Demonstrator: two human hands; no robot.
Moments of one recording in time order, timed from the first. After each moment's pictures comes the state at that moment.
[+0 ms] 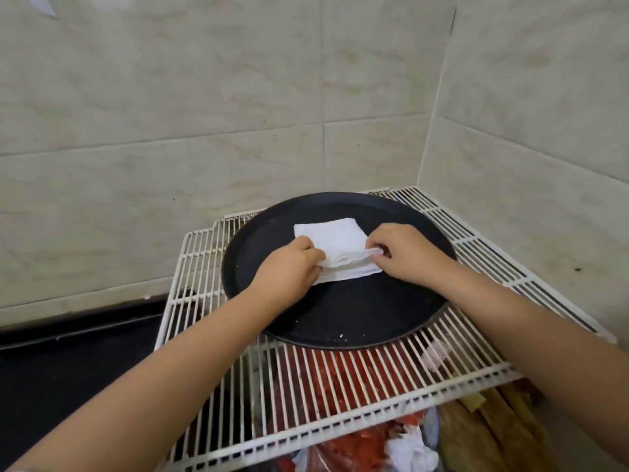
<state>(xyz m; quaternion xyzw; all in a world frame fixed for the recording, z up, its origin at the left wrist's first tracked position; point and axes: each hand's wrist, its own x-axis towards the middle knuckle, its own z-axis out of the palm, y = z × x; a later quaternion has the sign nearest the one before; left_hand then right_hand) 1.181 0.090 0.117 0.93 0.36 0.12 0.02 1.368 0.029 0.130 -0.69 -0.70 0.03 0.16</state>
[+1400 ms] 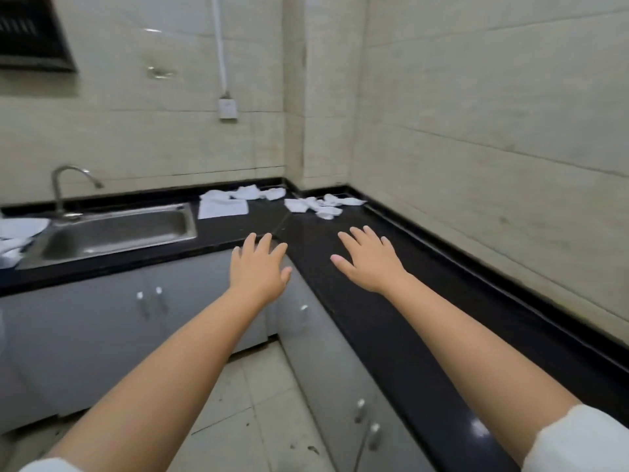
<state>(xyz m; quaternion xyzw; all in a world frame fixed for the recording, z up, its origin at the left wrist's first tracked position) 0.415 -0.296 0.122 0.33 0.94 0.05 -0.07 0.513 -0.129 0.135 -0.19 -0.98 0.03 0.06</state>
